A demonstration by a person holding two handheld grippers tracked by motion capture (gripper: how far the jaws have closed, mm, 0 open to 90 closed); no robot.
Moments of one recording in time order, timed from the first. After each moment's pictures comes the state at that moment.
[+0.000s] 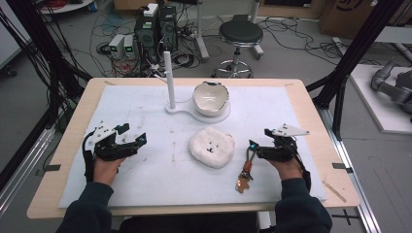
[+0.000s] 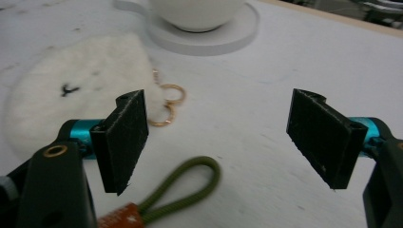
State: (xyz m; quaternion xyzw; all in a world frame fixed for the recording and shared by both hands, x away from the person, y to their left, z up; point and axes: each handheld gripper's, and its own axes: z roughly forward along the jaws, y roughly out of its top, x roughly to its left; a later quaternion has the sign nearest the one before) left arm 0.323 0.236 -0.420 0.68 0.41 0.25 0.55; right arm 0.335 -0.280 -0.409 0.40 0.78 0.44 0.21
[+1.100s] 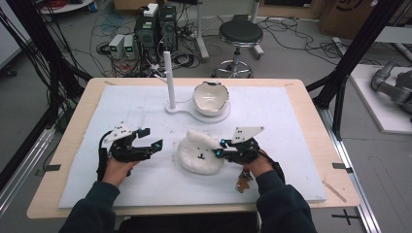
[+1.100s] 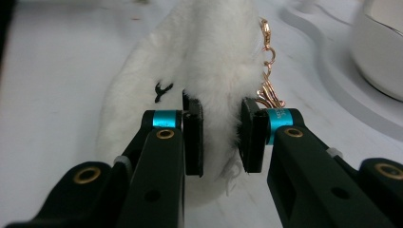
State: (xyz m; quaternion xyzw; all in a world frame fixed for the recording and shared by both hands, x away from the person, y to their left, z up) left arm 0.329 0.197 -0.423 0.72 0.34 0.14 0.58; right arm 0.346 -0.185 -0.413 0.15 0.87 0.46 0.10
